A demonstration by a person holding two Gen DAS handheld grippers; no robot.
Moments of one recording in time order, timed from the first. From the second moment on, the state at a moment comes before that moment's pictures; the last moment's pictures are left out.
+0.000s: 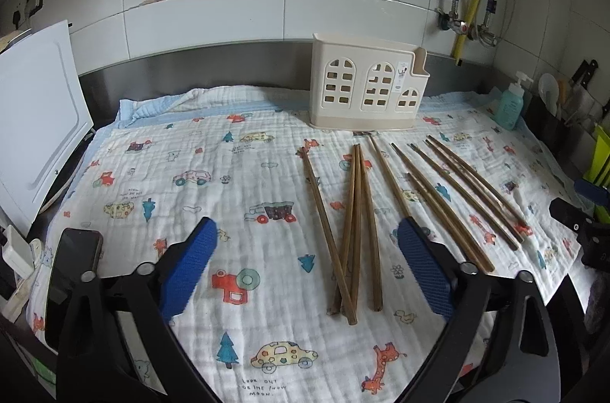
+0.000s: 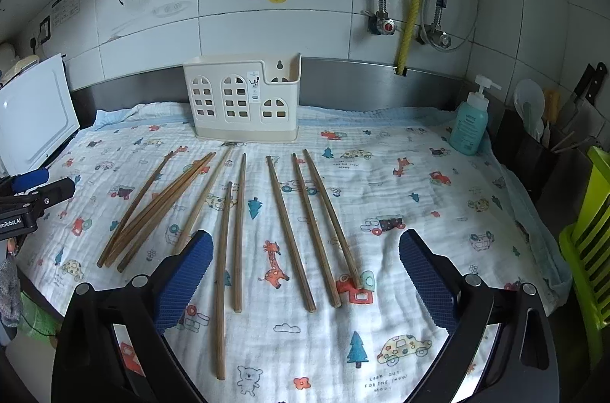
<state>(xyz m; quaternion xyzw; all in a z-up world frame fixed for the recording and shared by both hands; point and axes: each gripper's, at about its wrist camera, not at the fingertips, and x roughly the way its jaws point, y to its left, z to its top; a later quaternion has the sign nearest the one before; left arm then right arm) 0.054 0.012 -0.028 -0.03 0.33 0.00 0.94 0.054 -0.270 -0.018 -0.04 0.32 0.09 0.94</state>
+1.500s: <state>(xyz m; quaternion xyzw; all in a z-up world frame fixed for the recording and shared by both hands) 0.122 0.006 -0.106 -0.11 0.44 0.01 0.89 0.114 -0.310 -0.081 -0.04 0.39 0.10 0.92</state>
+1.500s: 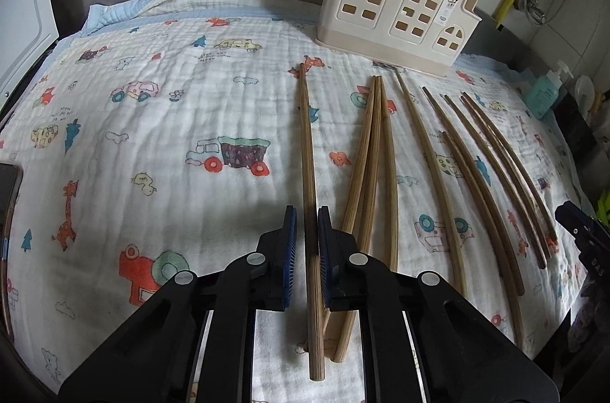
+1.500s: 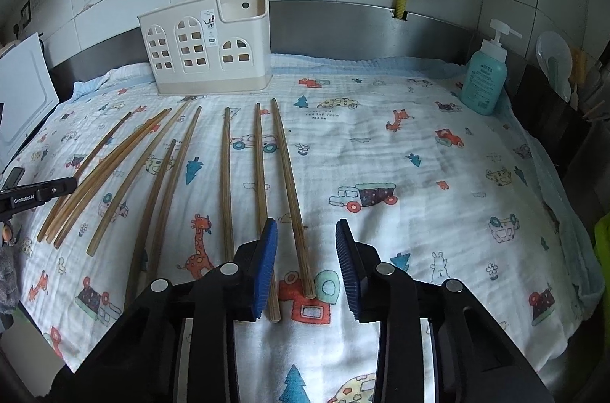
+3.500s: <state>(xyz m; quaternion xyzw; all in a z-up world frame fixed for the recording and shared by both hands) 0.144 0.017 0.018 -0.04 0.33 -0.08 0.94 0.185 -0.272 0.135 -0.05 0.26 0.19 0.95</state>
